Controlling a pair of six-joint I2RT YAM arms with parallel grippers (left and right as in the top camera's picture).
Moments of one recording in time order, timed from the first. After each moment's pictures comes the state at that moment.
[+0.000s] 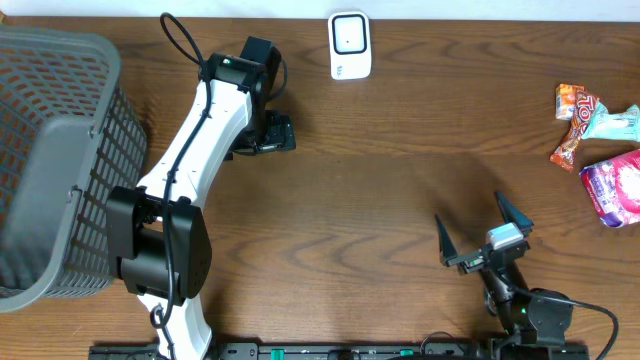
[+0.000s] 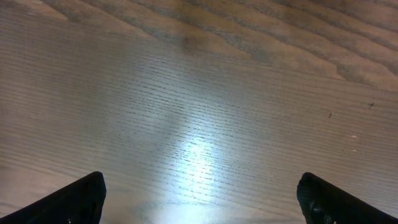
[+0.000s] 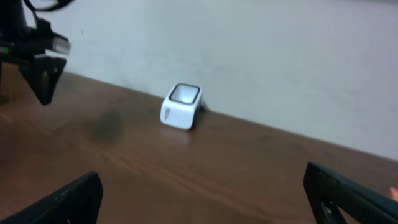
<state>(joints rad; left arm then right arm) -0.28 1.96 1.71 -1.27 -0.03 -0.47 -0.07 0.01 0.02 0.04 -0.44 -0.11</state>
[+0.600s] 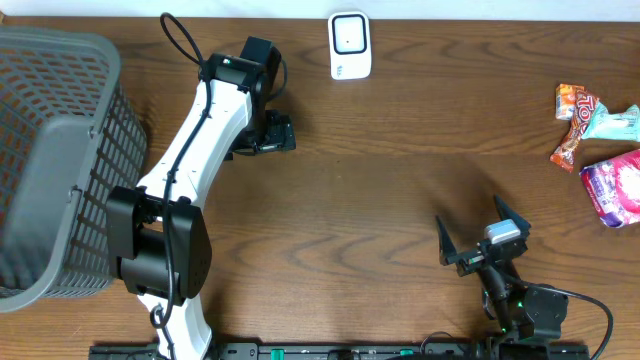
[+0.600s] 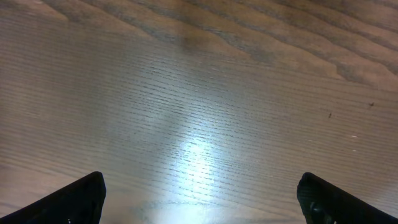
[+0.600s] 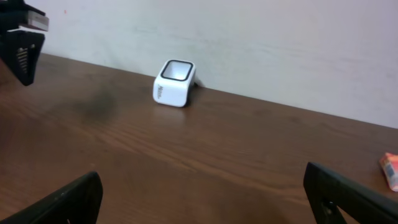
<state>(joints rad) -0.28 1.96 1.71 -1.27 -0.03 -0.47 -0.07 0.01 0.01 -0.04 -0.38 -0.11</state>
